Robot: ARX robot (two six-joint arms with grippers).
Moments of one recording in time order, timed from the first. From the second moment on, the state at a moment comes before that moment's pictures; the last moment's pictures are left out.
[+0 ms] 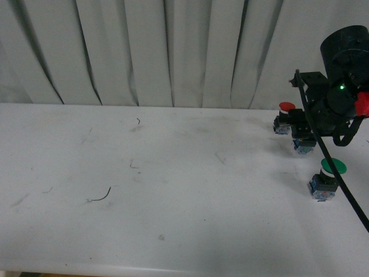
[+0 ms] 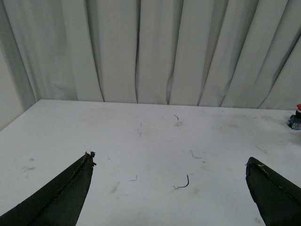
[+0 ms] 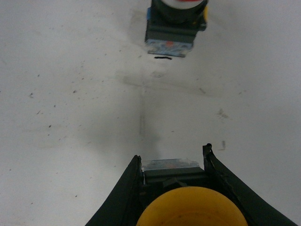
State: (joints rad) left arm 0.00 0.01 0.01 0.00 0.00 -0.01; right arm 0.07 2.42 1.77 -0.25 0.06 -0.02
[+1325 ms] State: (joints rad) left arm 0.00 0.01 0.01 0.00 0.00 -0.01; right arm 0.06 2.47 1.82 -0.28 0.09 -0.03
